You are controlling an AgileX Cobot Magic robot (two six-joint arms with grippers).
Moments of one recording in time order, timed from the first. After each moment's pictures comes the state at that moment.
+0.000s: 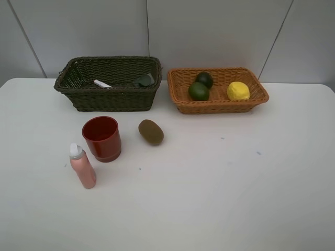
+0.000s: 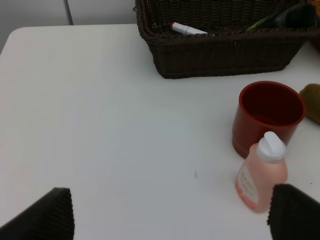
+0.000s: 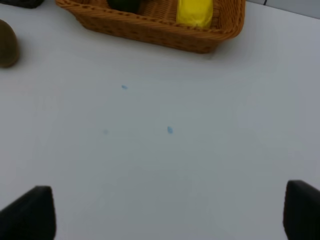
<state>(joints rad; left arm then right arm) -0.06 -0.01 -0.50 0.01 1.07 -0.06 0.36 0.17 -0.53 -0.19 1.06 0.03</state>
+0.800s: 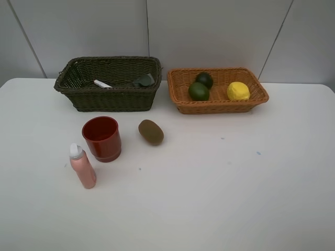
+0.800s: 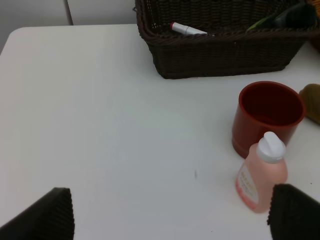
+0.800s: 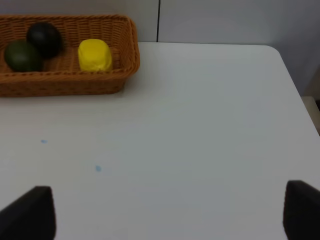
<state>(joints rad) -0.06 -0.01 -0.50 0.01 1.07 -0.06 0.04 0.00 -0.52 -0.19 1.06 0.03</state>
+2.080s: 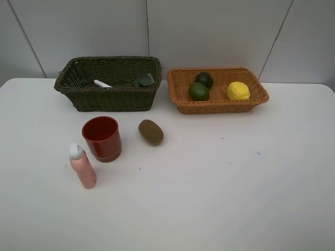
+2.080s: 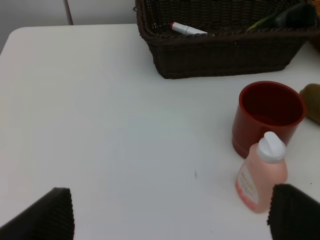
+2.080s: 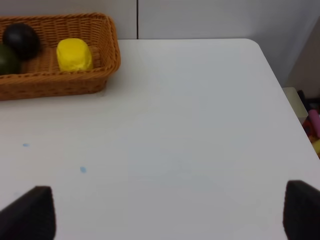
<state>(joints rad) -0.06 -0.01 -0.50 0.01 1.07 -0.06 -0.03 0.00 -0.52 -0.18 1.06 0.03</state>
